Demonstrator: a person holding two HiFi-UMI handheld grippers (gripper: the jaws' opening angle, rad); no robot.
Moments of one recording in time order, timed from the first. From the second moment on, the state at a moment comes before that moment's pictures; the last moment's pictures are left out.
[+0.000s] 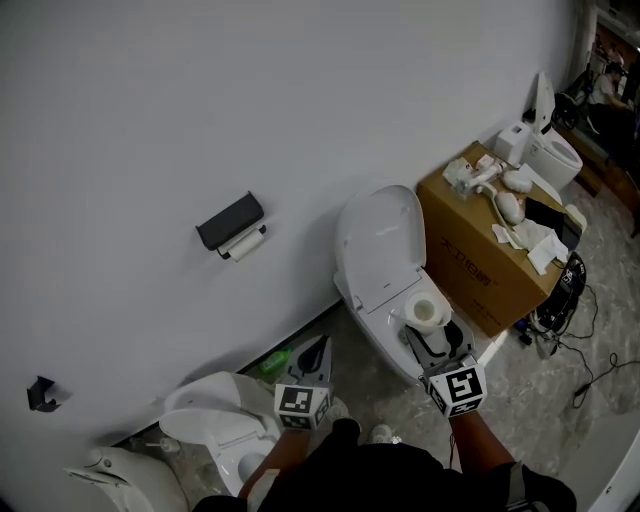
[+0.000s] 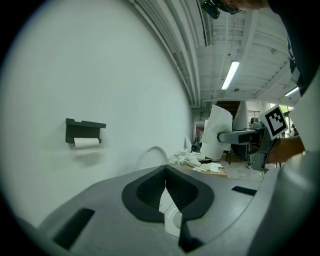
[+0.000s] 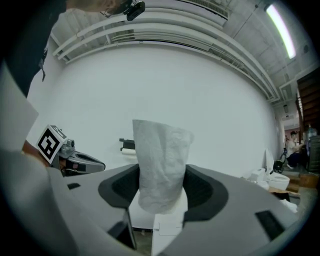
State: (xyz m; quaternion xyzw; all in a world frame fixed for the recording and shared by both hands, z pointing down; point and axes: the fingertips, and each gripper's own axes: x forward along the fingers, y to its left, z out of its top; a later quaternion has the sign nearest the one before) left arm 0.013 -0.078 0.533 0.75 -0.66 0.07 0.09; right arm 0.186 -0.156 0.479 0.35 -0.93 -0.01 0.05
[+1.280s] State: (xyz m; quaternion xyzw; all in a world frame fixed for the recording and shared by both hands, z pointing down) left arm -0.186 -0.138 0.521 0.70 -0.70 0.09 0.04; right arm -0.076 -0.227 0.450 0.23 -0.97 -0.02 0.03
